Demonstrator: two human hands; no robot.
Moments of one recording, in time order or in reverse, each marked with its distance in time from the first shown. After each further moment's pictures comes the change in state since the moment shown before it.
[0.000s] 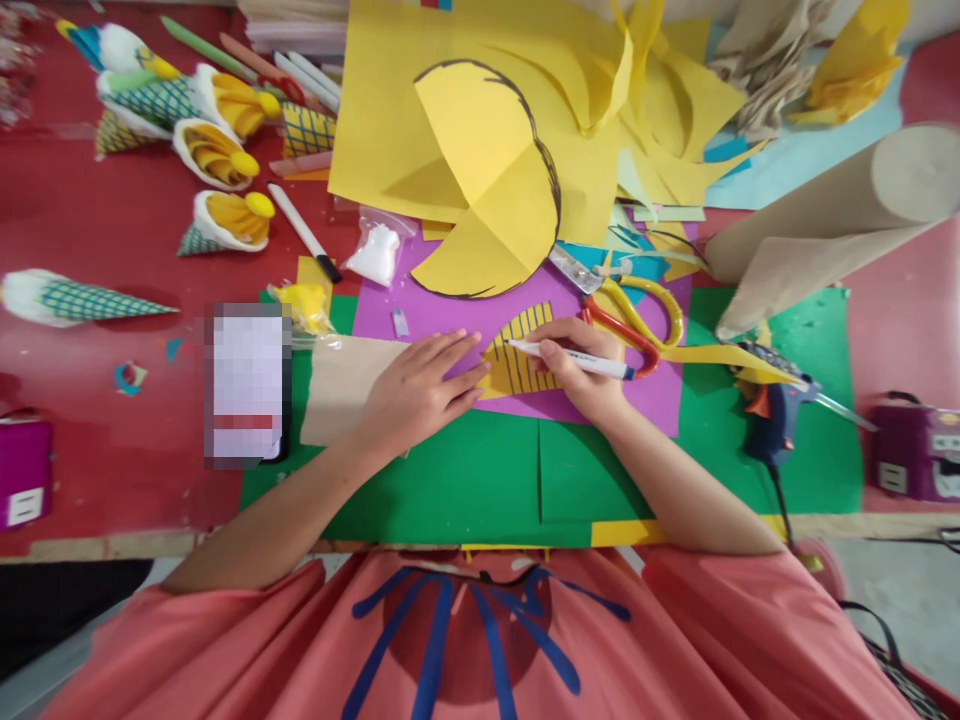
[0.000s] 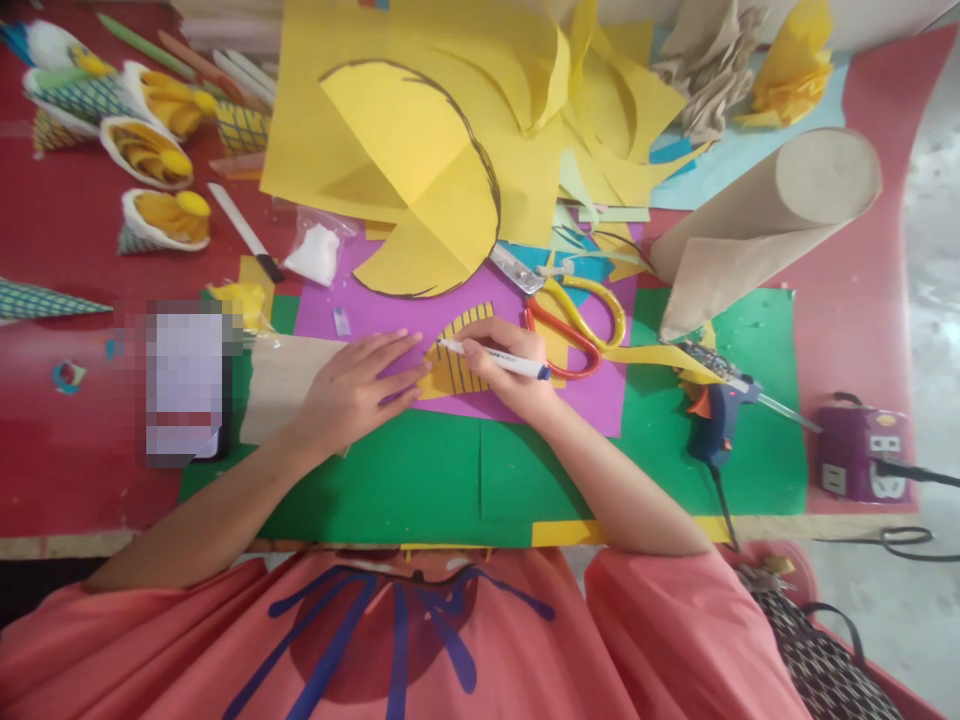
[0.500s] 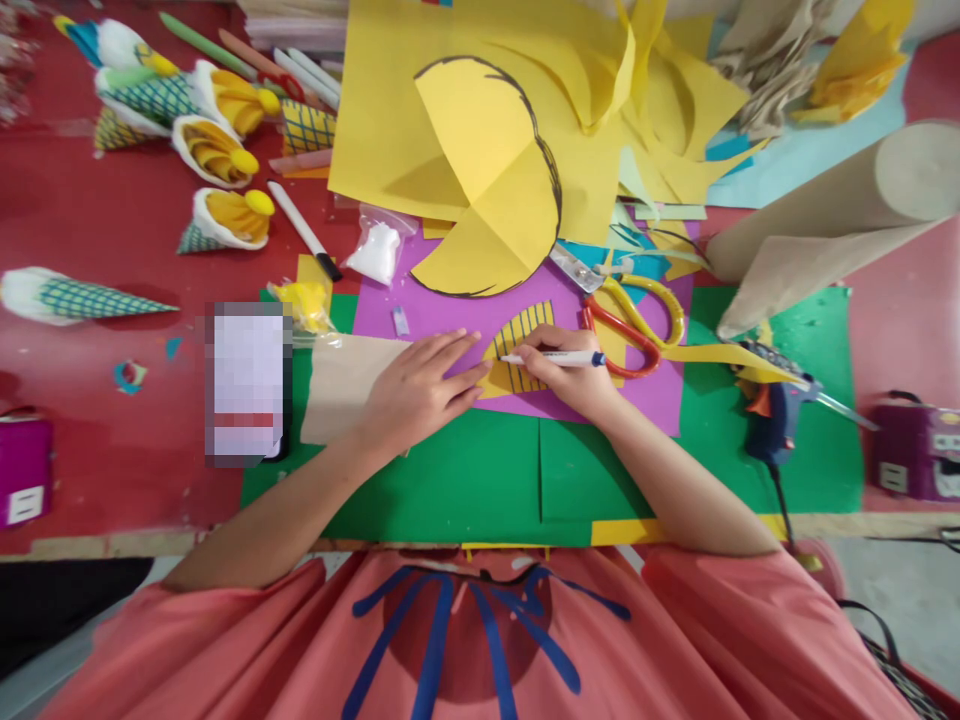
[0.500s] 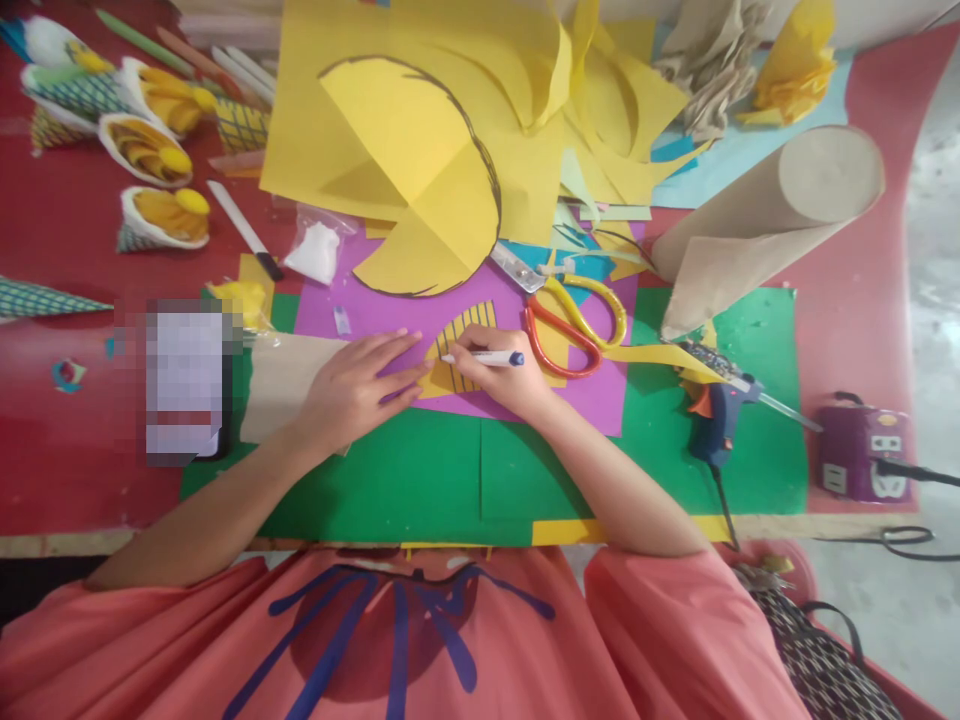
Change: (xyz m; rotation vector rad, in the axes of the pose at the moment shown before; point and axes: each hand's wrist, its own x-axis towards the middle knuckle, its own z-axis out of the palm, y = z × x) left_hand 0.001 0.000 0.001 0.021 0.006 -0.011; right_hand 0.006 0.000 0.005 -0.134 -0.134 0.007
